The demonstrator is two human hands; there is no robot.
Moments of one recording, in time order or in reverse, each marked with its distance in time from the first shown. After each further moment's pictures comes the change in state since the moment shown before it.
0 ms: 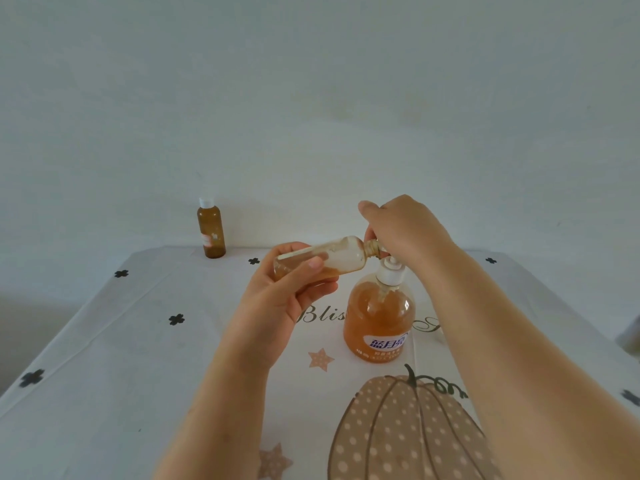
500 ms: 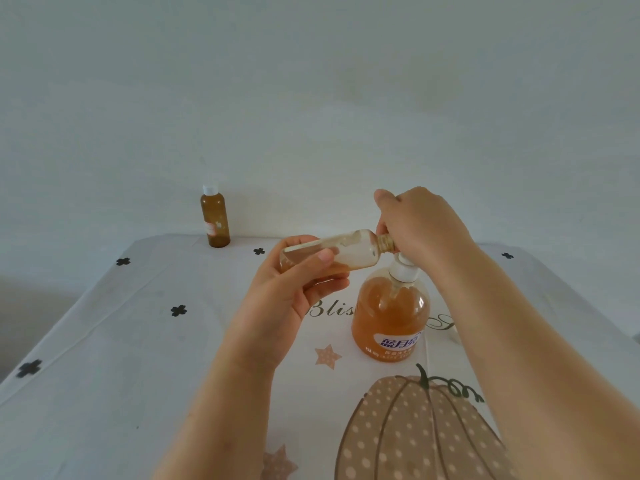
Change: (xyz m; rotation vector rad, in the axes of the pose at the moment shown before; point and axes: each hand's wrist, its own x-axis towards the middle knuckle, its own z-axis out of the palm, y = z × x) left_hand 0.001 0.000 0.001 0.008 0.006 -0.016; right_hand 0.007 0.007 0.007 -0.044 0.043 -0.048
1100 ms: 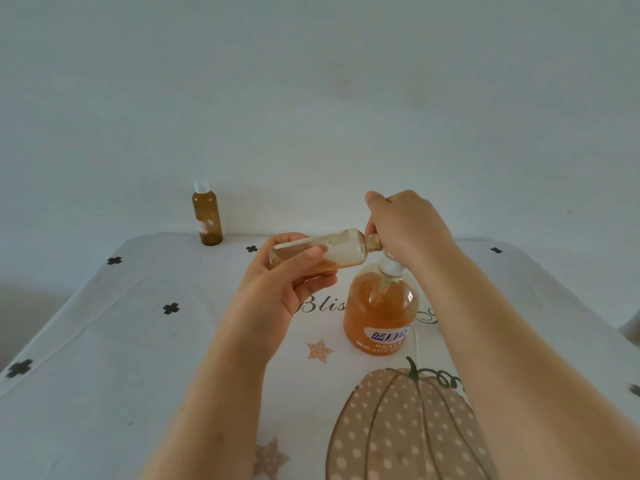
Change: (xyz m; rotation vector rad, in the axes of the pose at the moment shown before) left_hand -0.001 -0.001 -0.001 0.015 0.033 -0.007; right_hand -0.002 0.005 0.007 0.060 -0.013 0.046
